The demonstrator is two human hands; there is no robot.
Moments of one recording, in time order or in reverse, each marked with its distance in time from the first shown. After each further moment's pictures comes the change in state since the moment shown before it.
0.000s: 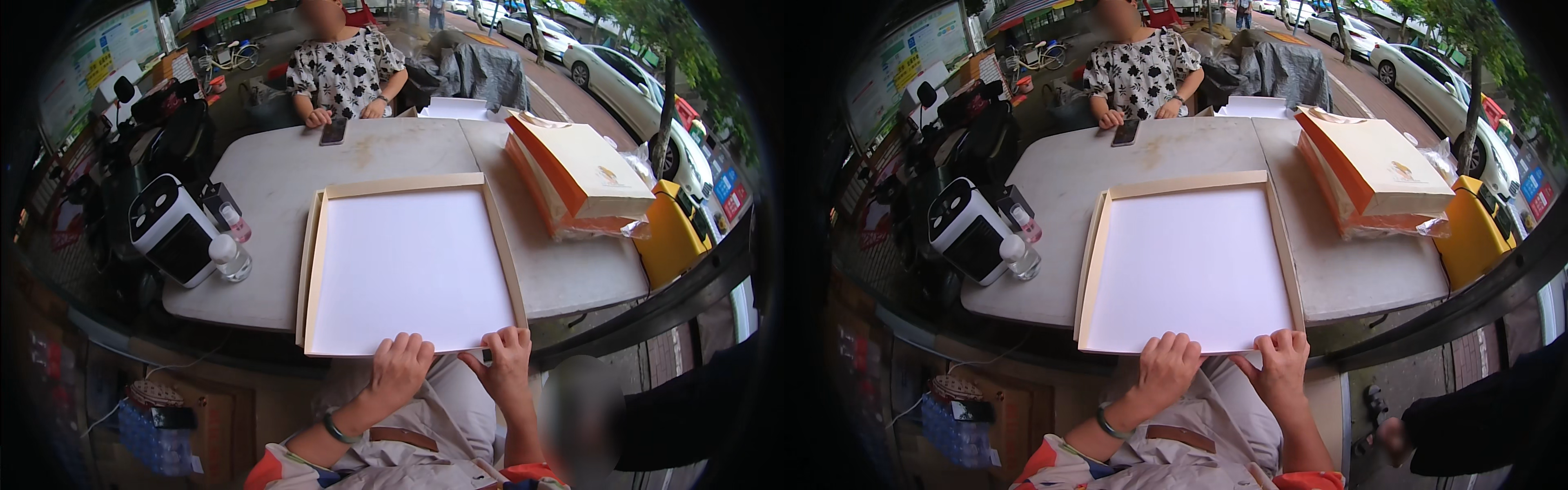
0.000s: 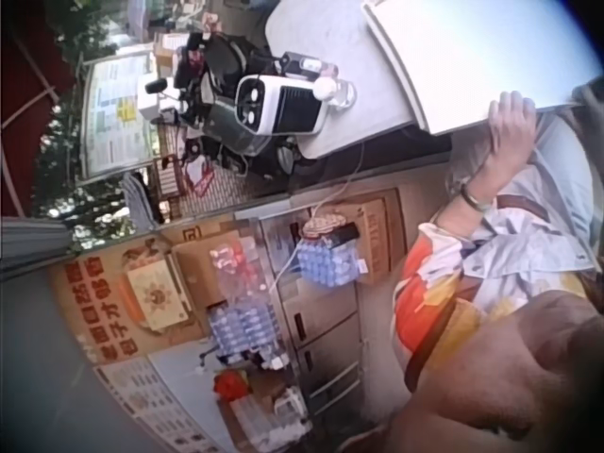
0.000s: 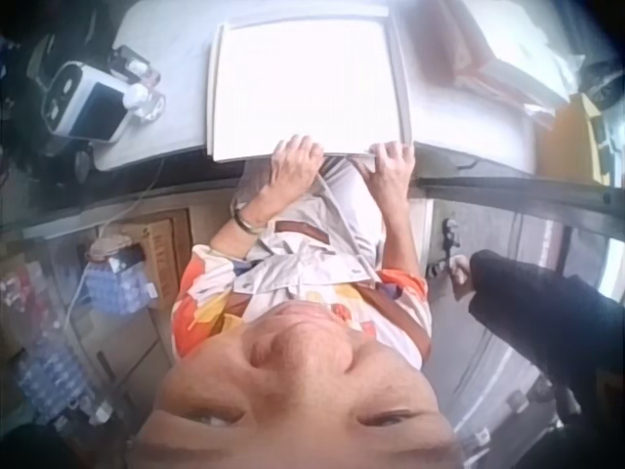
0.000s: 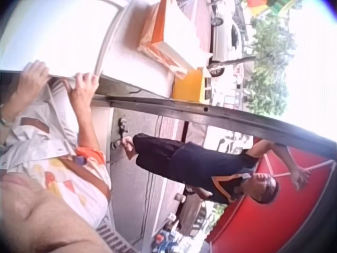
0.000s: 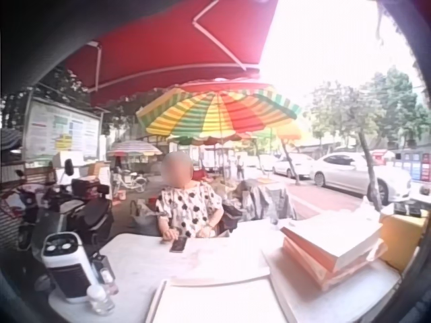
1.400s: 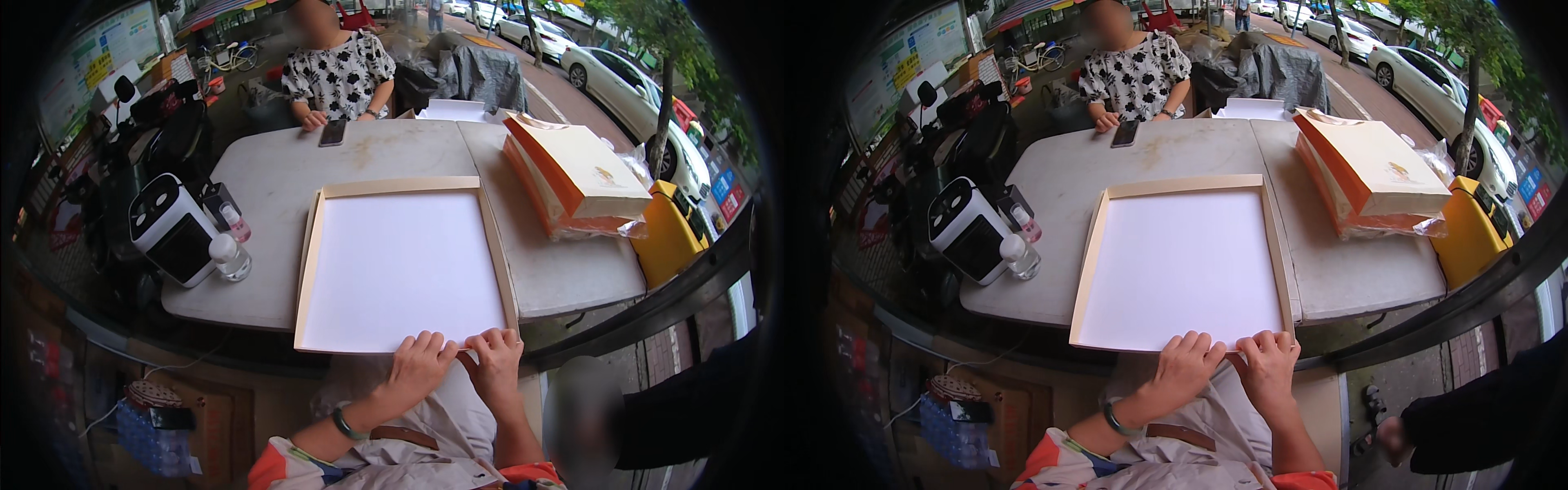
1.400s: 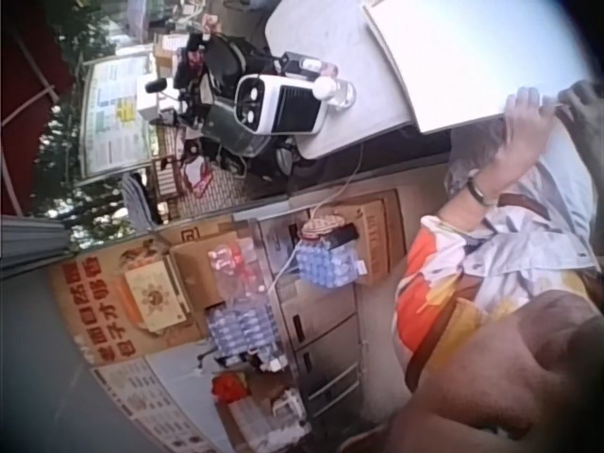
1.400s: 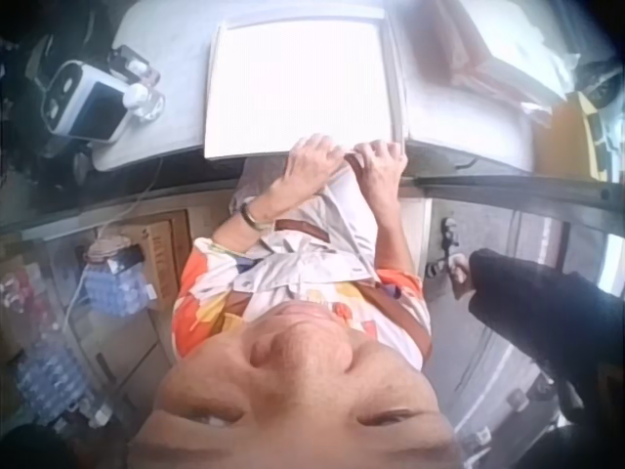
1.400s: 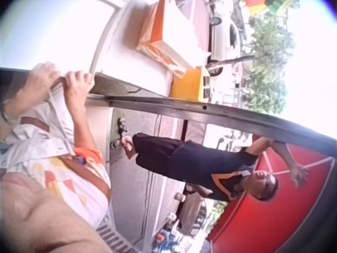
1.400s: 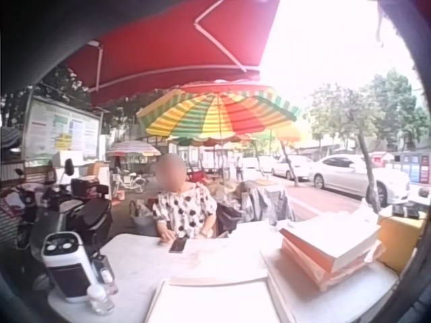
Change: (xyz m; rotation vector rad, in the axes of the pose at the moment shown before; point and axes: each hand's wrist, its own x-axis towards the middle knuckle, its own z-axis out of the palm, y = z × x) left_hand 0.015 0.015 0.002 -0.071 0.024 0.092; right_hand -0.001 -0.017 0.006 0.000 -0.053 0.002
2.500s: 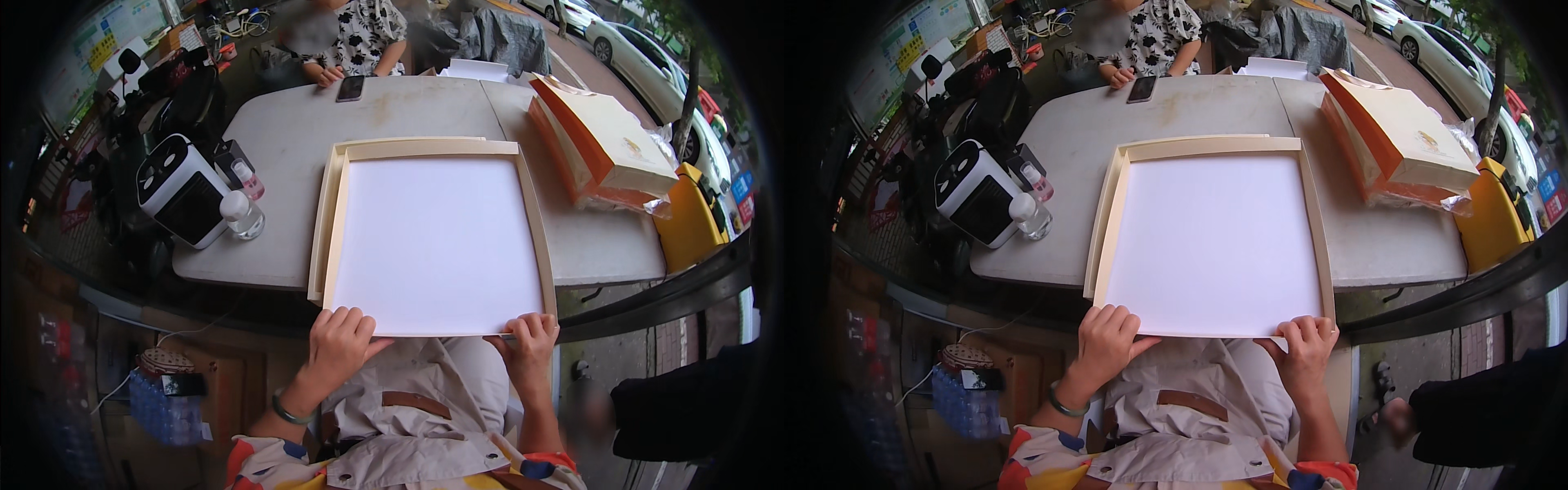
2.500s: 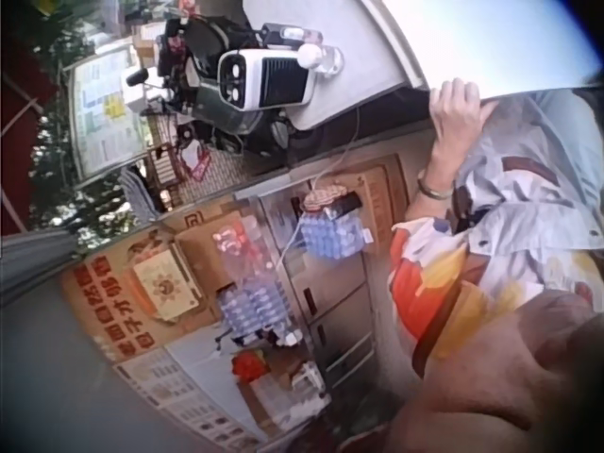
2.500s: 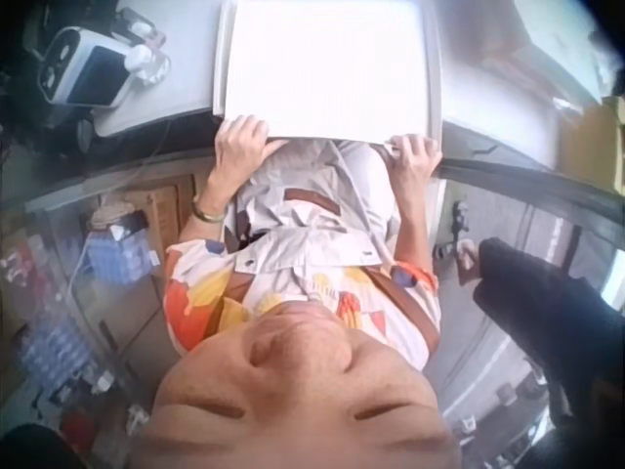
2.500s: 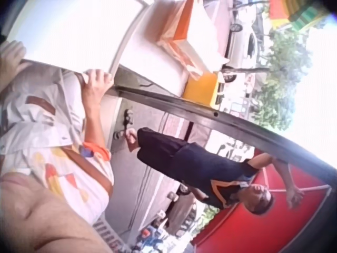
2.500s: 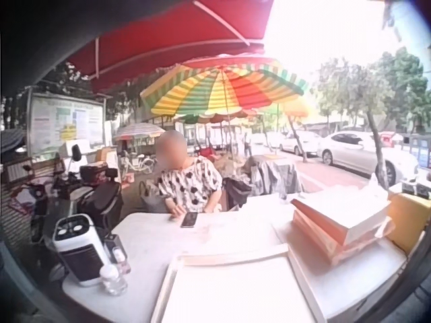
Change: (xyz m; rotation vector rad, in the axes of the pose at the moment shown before) left_hand -0.072 -0.063 -0.080 0.113 -0.139 -0.139; right_hand -0.029 0.014 -0.017 0.027 0.027 0.026
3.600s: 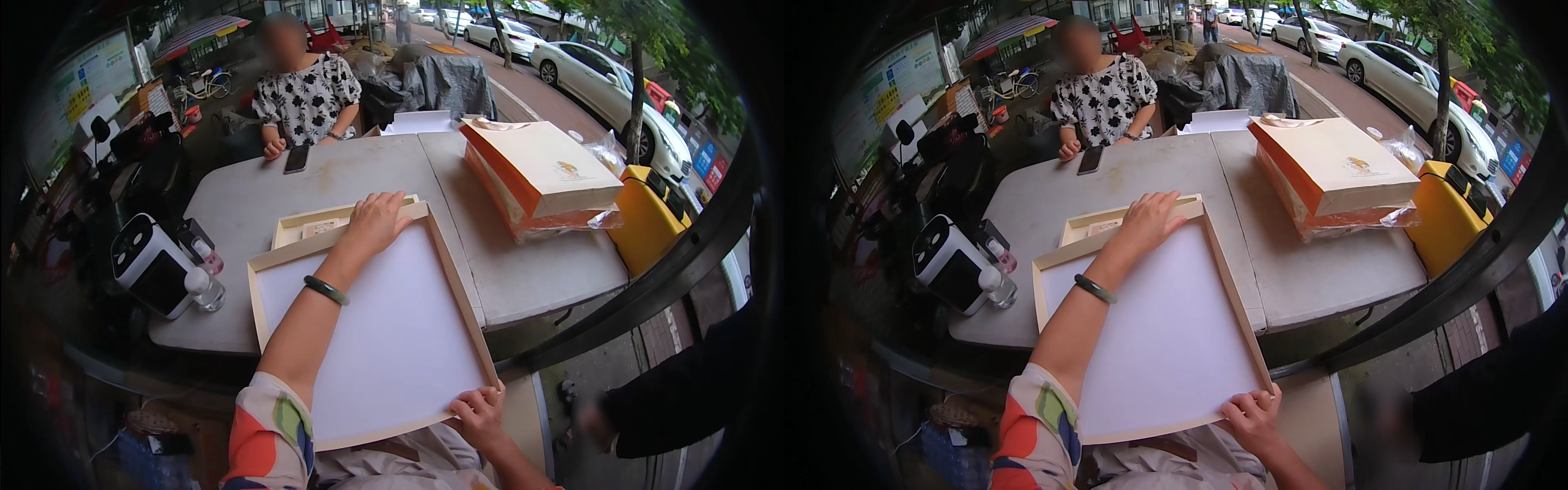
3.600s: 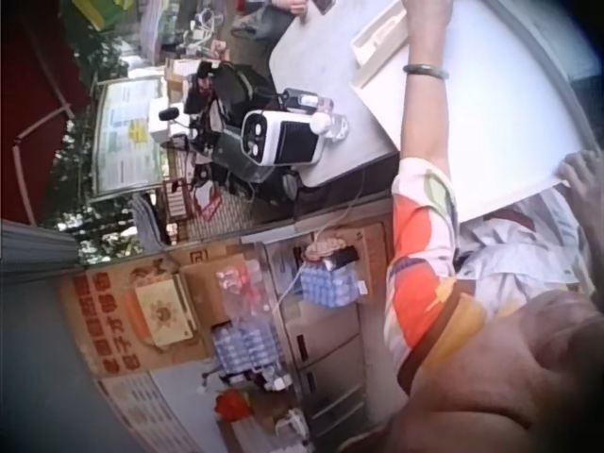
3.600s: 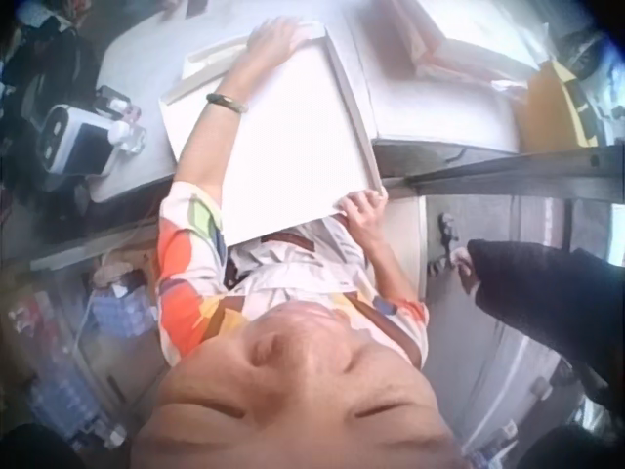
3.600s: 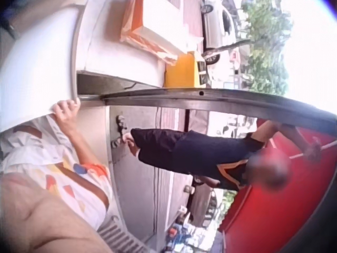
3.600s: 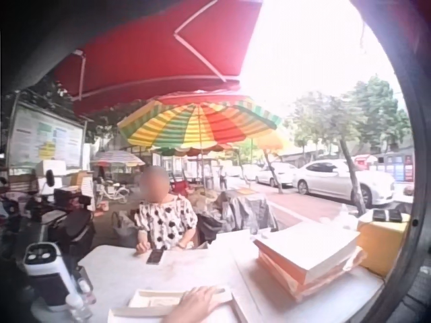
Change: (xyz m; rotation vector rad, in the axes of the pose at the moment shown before) left_hand 0.299 -0.029 0.101 -0.146 0.012 0.015; right_hand -0.063 0.024 0.000 0.078 -0.002 -0.164
